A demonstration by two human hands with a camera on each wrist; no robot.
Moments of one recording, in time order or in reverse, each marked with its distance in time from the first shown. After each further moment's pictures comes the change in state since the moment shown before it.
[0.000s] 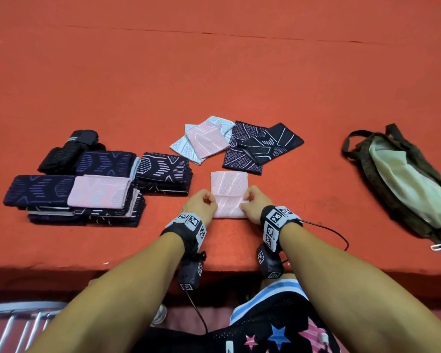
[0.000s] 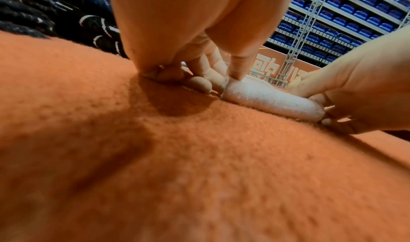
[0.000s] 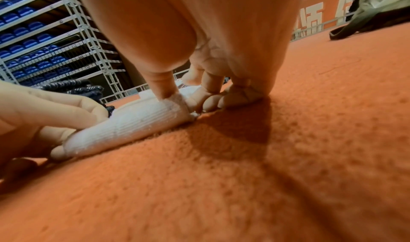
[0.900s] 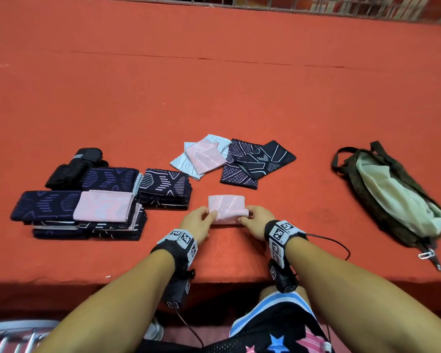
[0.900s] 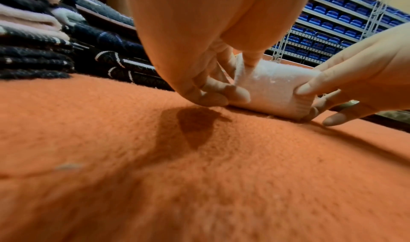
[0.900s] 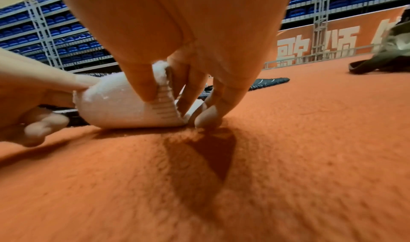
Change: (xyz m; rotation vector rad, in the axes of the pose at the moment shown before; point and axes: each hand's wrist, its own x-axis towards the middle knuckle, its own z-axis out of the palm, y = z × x) left_hand -0.008 -0.010 -0.016 -0.036 -0.134 0.167; right_hand -0.021 -0.001 -0.020 -0.143 -0.072 -0.158
